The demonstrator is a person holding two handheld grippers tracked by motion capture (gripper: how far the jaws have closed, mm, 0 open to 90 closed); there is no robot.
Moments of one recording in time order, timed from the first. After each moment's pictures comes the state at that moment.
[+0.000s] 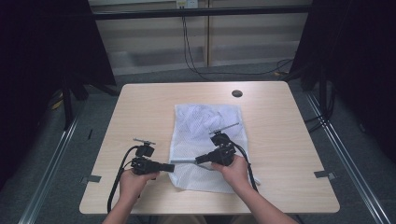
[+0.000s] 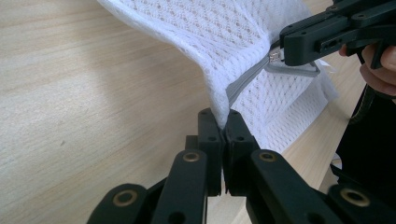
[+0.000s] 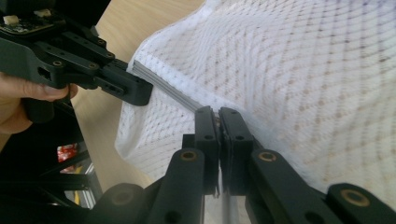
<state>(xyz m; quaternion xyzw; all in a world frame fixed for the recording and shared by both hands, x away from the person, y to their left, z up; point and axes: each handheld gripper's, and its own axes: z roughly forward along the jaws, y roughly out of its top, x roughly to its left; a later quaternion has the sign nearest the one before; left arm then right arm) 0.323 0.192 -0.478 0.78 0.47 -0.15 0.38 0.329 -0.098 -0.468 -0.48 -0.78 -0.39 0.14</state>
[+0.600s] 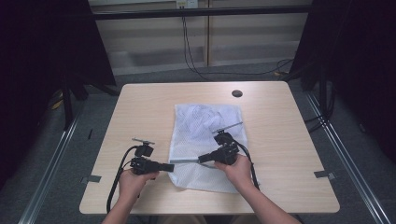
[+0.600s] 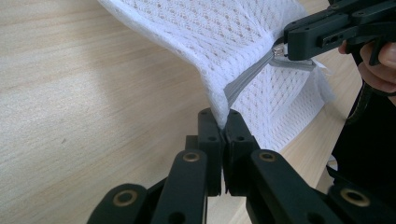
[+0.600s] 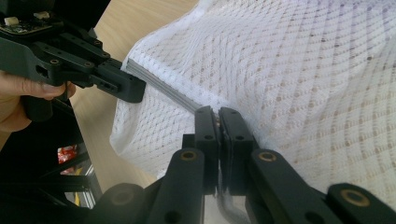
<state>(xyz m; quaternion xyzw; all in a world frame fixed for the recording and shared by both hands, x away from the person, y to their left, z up) 0.323 0.194 -0.478 0.78 0.47 -0.16 0.38 0.329 -0.106 -0.467 -0.48 -0.77 -0.39 0.13</state>
